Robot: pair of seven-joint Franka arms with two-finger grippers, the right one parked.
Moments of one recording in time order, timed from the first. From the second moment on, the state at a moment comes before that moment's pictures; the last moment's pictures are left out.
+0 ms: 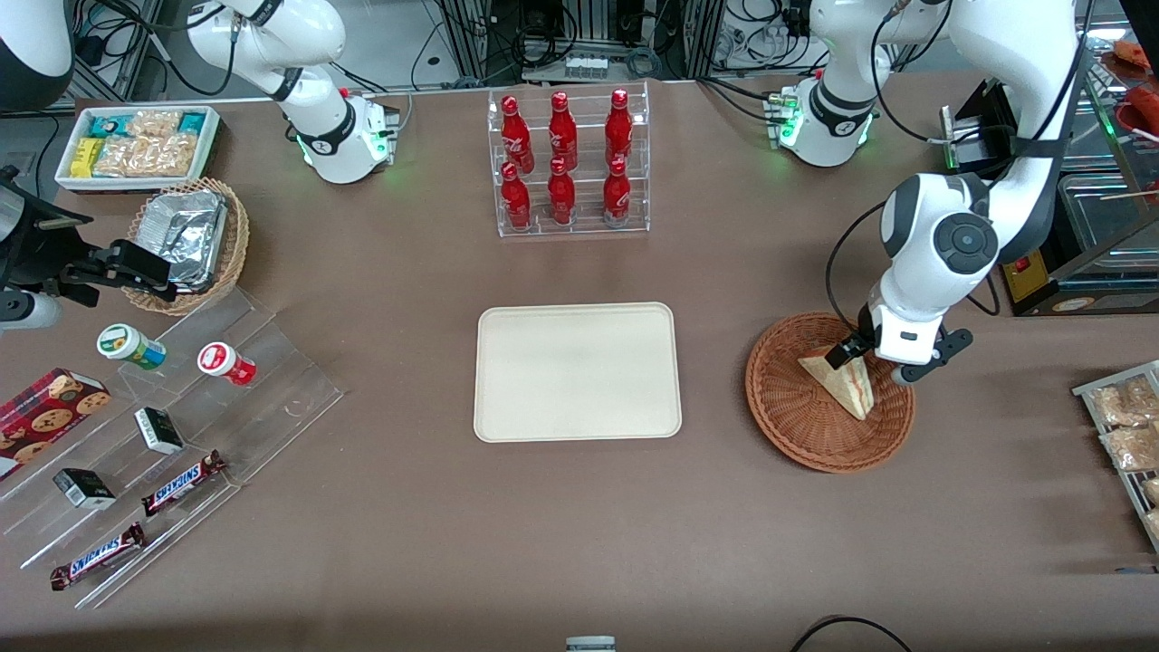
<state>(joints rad) -0.03 0.16 -0.11 -2.29 0.08 2.48 -0.78</state>
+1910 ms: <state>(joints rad) -0.05 0.14 -0.42 -2.07 0.27 2.11 -0.73</state>
